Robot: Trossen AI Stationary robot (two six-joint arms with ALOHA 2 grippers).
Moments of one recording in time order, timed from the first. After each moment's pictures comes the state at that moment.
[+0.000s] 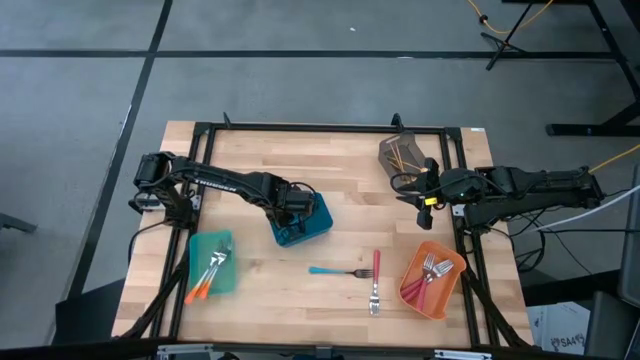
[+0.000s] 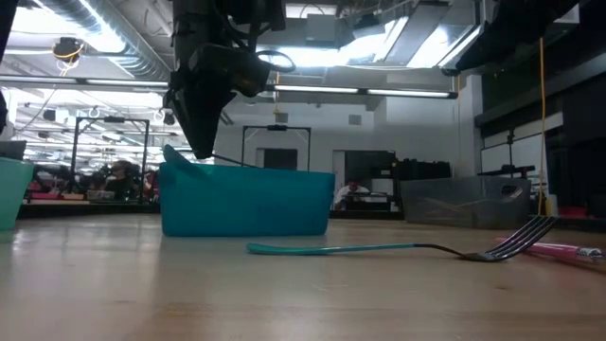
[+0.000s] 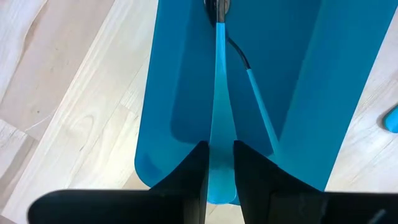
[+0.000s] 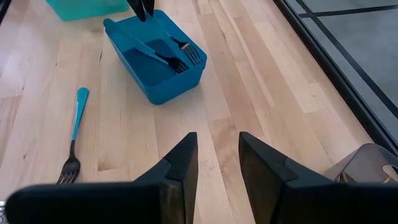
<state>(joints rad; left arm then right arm) -0.03 1.72 1.29 -1.03 -0.09 -0.67 0.09 0.77 0.81 -0.68 0.24 0.13</state>
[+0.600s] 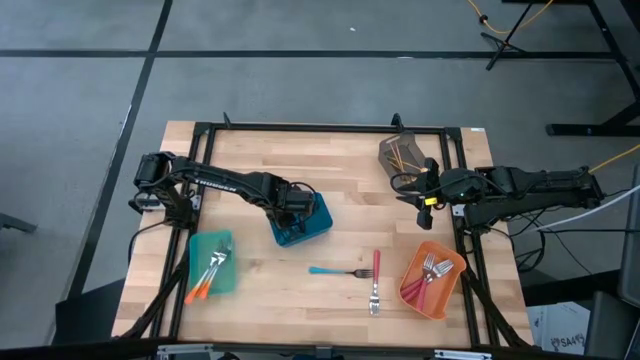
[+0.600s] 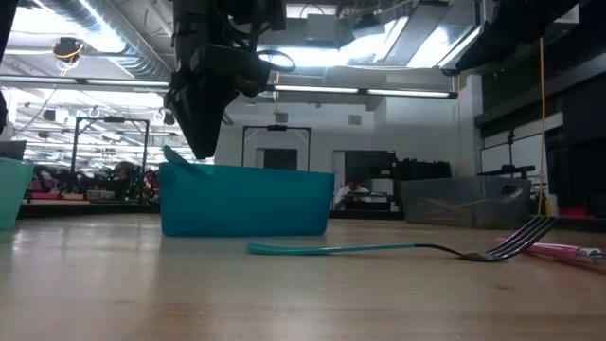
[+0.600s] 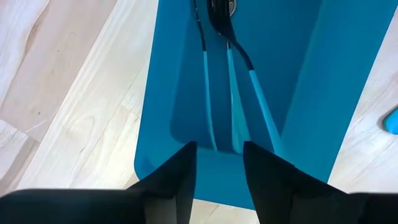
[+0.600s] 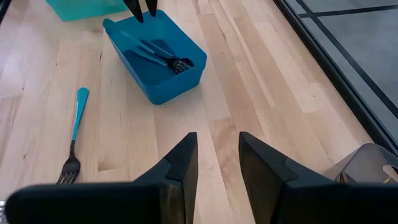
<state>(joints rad) -0.03 1.72 1.29 -1.03 -0.09 -0.67 0.09 0.77 0.81 -0.68 0.24 0.13</state>
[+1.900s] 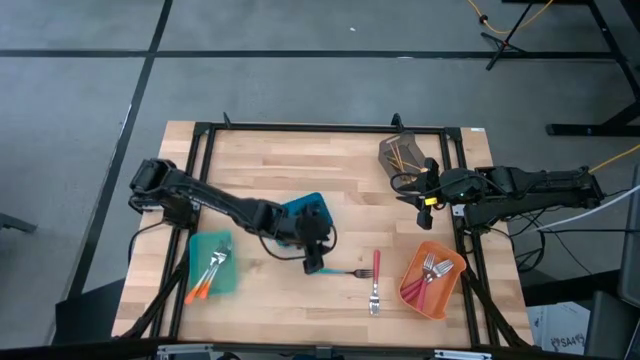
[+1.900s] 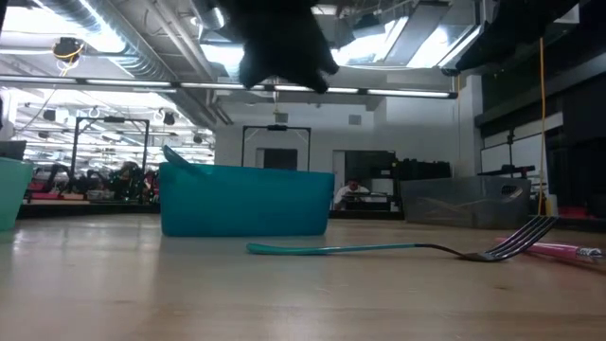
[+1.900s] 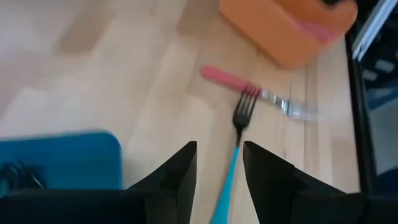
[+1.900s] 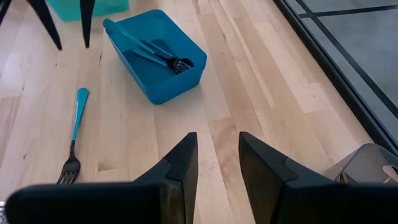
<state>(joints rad) -0.24 1.72 1.28 -0.33 -0.18 -0.51 0.09 0.77 0.81 -0.68 0.24 0.13</state>
